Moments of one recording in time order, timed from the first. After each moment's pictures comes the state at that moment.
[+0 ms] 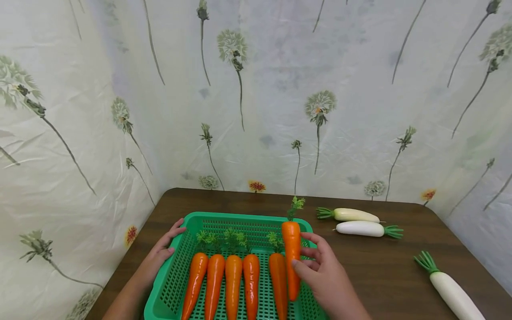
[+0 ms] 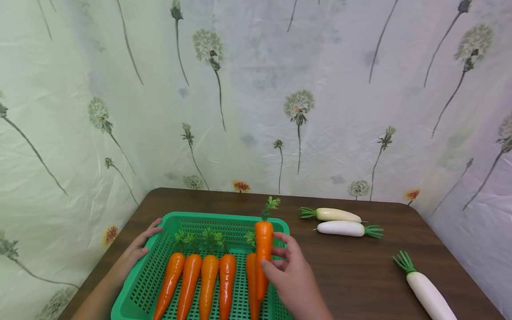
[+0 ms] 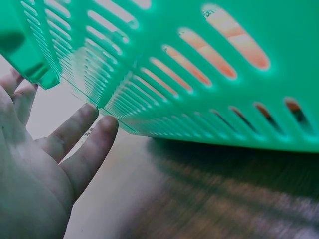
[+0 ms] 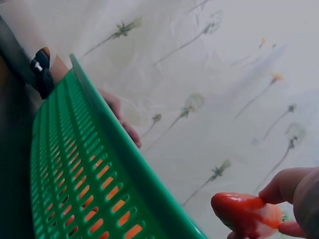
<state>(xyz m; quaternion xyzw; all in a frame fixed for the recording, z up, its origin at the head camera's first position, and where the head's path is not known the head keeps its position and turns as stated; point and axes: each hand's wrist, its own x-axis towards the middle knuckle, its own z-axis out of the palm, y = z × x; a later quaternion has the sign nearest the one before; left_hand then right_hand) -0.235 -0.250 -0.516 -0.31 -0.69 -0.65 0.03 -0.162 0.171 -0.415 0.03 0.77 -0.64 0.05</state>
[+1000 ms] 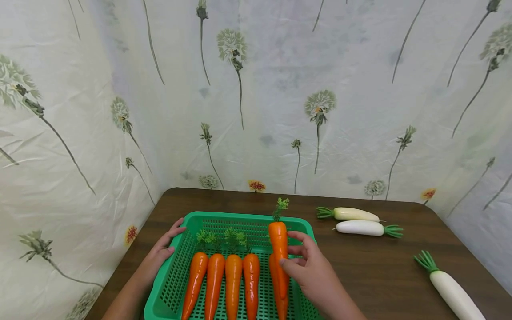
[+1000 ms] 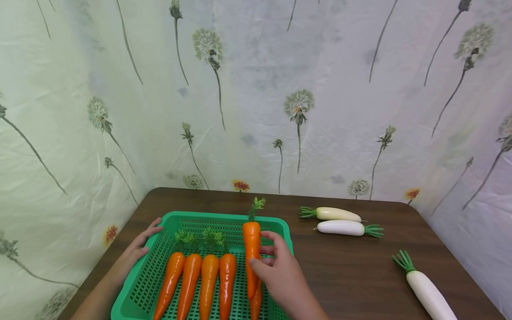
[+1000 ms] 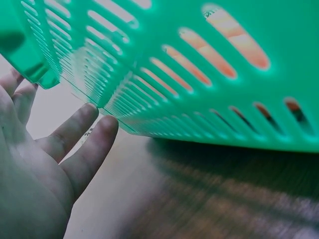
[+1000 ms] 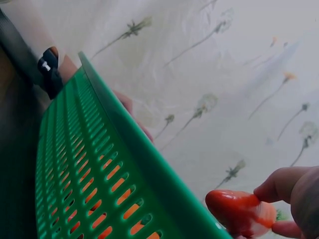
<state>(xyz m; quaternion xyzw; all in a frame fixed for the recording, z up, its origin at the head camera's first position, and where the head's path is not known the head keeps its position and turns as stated) -0.237 -0.251 -0.517 -0.31 -0.69 -0.65 0.02 -0.172 0.153 -0.417 0.01 0.77 -0.64 0.08</state>
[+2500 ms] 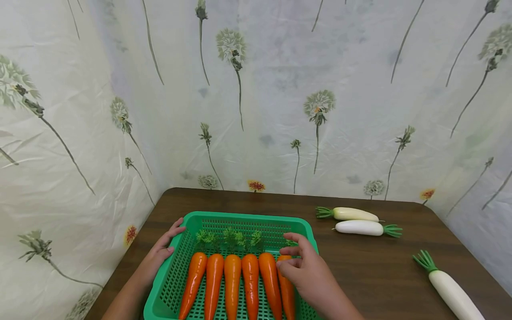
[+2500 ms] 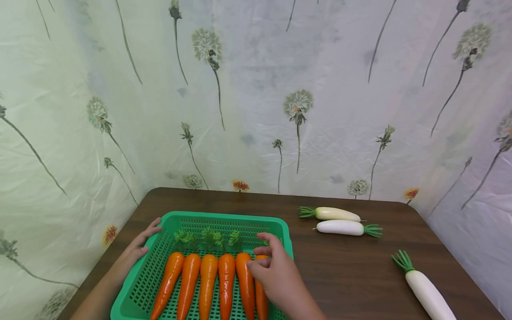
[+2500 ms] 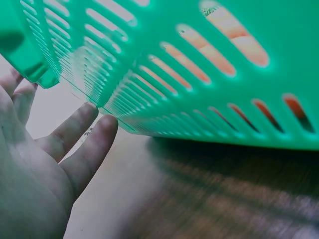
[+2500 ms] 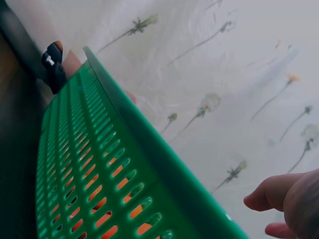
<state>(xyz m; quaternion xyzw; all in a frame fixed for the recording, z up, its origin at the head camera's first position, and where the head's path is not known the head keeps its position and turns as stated) -0.238 -0.250 -0.517 -0.33 -0.68 -0.65 0.03 -0.171 0.152 -0.419 0.00 0.80 -0.60 0.09</state>
